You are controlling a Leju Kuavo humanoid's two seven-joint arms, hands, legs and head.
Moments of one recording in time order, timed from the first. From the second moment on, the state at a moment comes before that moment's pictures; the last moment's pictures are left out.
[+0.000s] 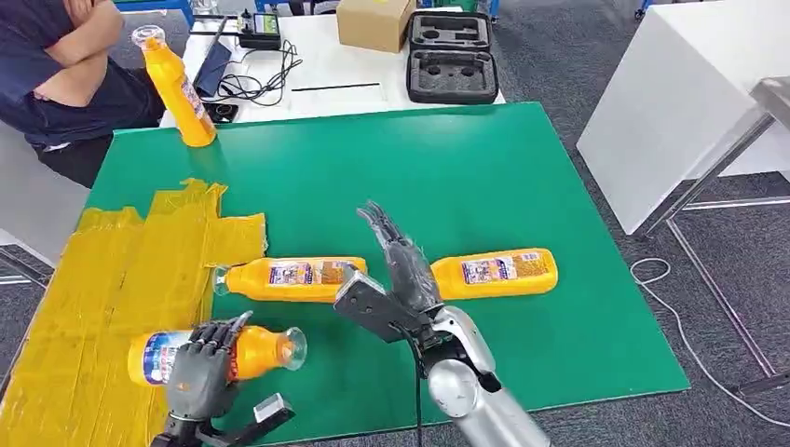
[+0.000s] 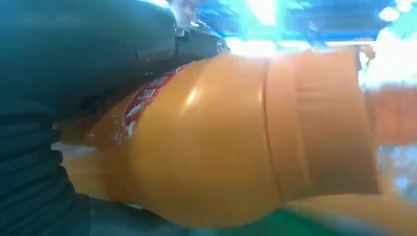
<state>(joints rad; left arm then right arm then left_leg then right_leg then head) 0.18 -0.08 0.15 -1.28 -1.30 0.69 -0.41 -0.29 0.18 0.57 -1.41 0.59 -0.14 -0.10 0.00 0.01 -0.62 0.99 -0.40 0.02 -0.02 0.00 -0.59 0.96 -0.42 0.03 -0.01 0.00</state>
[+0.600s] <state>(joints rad) 0.02 -0.02 0.08 -0.95 -1.23 0.69 -0.25 -0.29 0.15 0.59 -1.39 0.56 -0.15 -0.10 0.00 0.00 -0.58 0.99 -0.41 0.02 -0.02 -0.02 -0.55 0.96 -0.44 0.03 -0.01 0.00</state>
